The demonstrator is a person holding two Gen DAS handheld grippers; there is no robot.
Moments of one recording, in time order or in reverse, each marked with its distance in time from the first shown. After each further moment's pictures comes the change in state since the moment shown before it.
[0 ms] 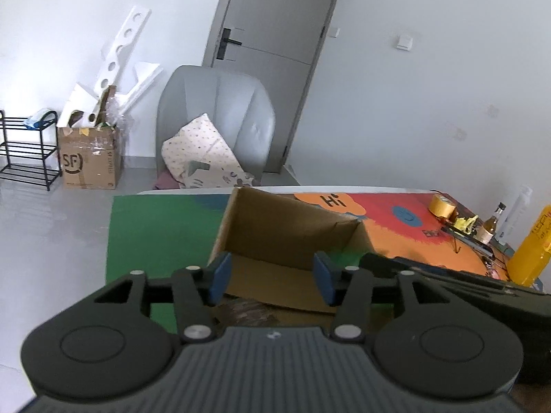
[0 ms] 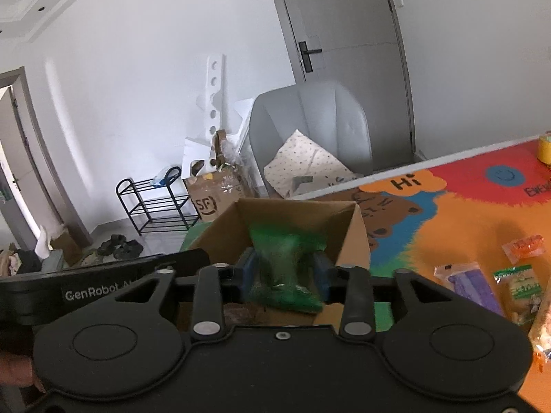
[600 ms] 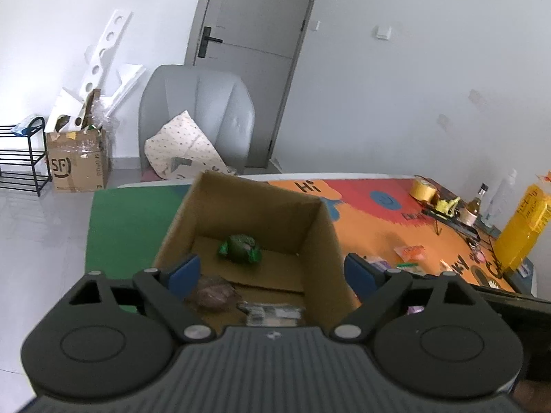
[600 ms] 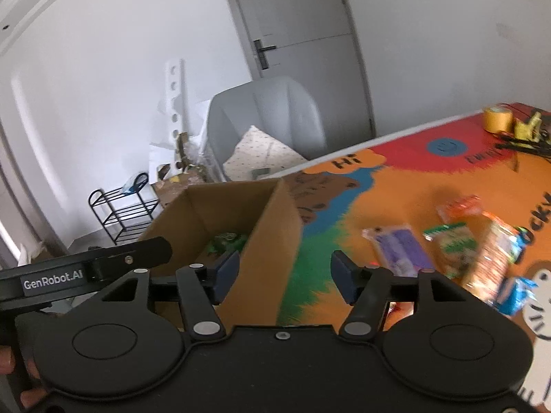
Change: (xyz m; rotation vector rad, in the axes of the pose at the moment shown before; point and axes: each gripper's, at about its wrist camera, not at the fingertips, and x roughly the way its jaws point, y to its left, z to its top) left arm -0.010 -0.036 -0.018 0.051 0.019 -0.043; right arm -0.048 -0.044 -0.022 0.110 0.017 -0.110
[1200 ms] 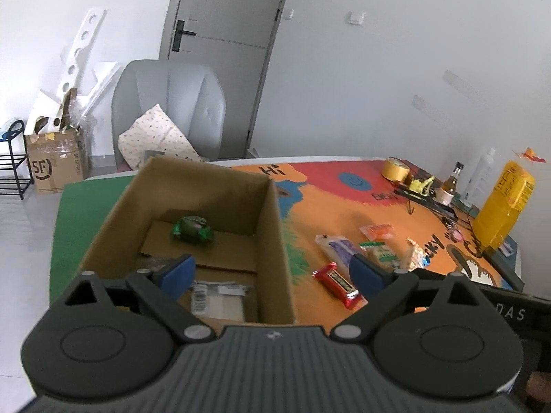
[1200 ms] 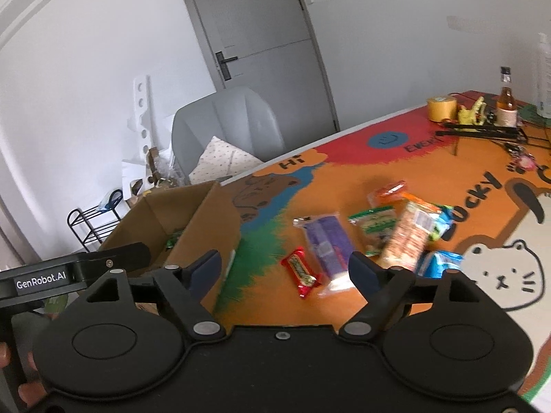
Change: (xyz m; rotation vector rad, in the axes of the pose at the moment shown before) left arm -0.002 -0.042 -0.017 0.047 0.034 -0.056; right arm -0.042 -0.053 -0.015 0.077 -0.027 -0.083
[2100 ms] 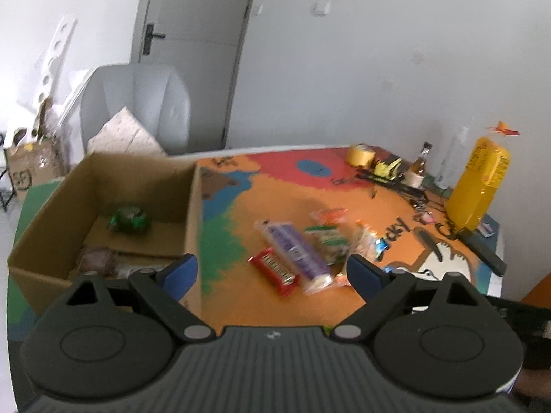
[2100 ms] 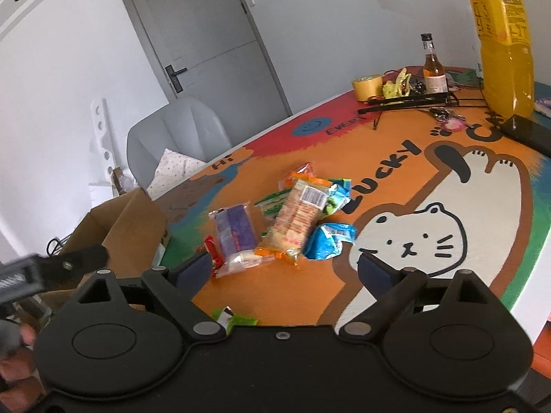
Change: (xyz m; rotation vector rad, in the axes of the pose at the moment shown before) left arm 0.003 -0.071 -0.017 0.068 -0.004 -0.049; right arm -0.025 -0.088 -0.023 0.138 -0.009 -0.080
